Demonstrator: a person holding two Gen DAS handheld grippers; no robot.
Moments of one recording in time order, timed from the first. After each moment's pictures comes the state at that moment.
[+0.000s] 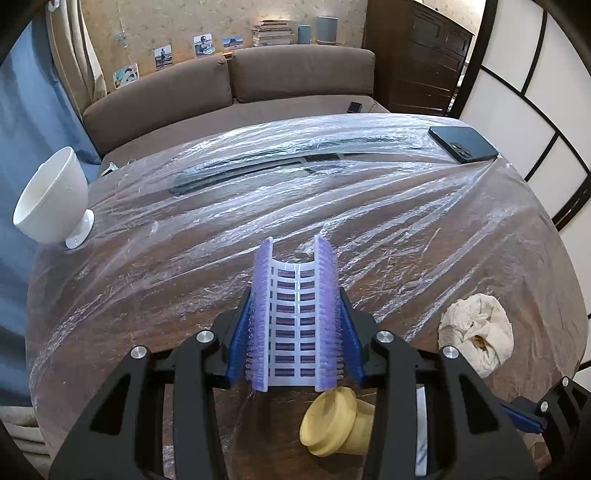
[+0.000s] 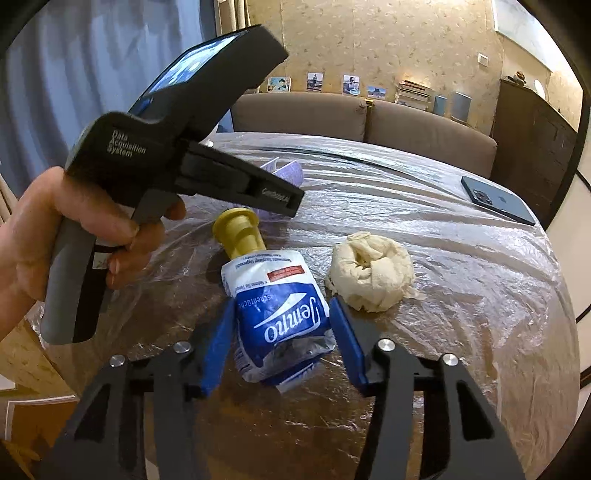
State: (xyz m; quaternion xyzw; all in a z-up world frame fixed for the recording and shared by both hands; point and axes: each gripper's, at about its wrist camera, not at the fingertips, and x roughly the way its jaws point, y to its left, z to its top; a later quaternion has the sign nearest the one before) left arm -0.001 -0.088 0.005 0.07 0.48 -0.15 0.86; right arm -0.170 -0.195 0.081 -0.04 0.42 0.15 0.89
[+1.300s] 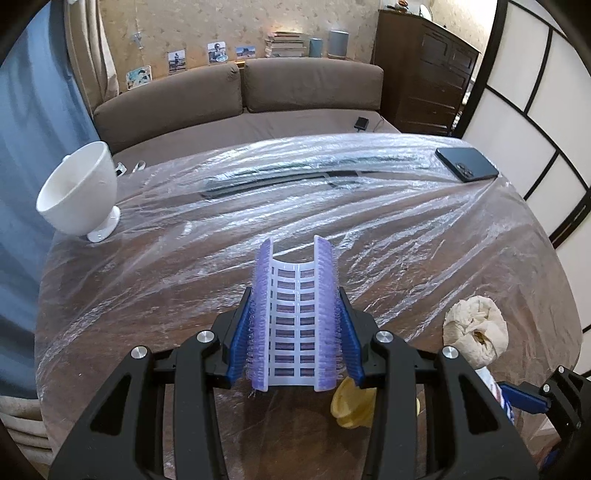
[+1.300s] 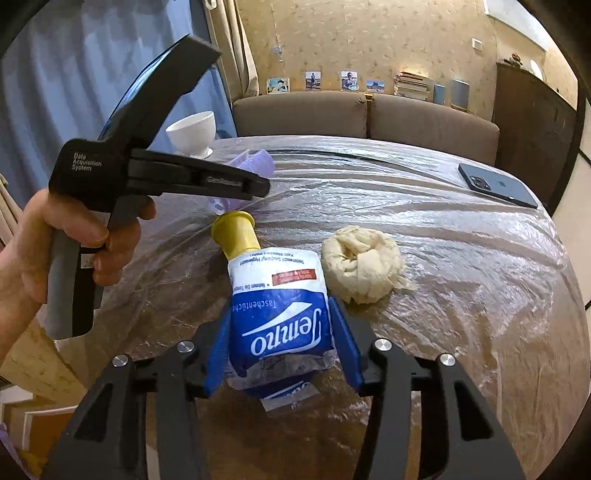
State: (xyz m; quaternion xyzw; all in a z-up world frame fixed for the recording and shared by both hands) left arm -0.012 -0.063 0.018 0.05 0.46 -0.14 0.88; right arm -0.165 -0.223 0.089 0.00 0.43 0.17 0.89
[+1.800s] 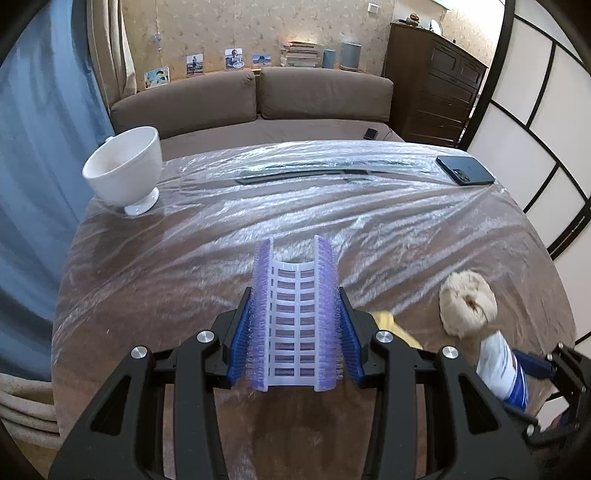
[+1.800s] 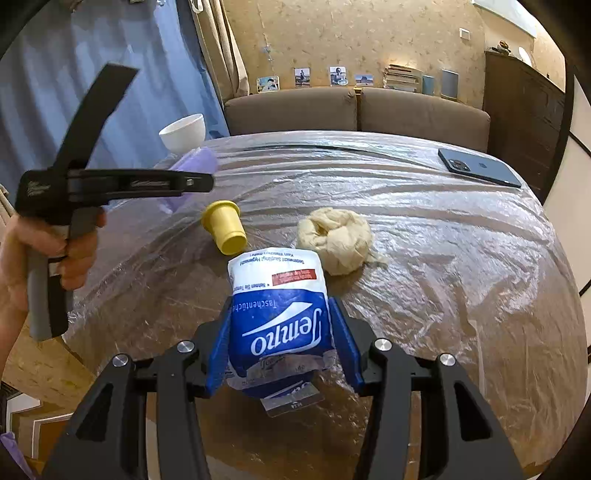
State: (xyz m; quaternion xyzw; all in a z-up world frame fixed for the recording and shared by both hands) left arm -0.049 -0.042 0.029 0.03 0.45 -0.13 0.89; right arm -0.178 -0.247 0.090 0.02 0.44 0.15 0.89
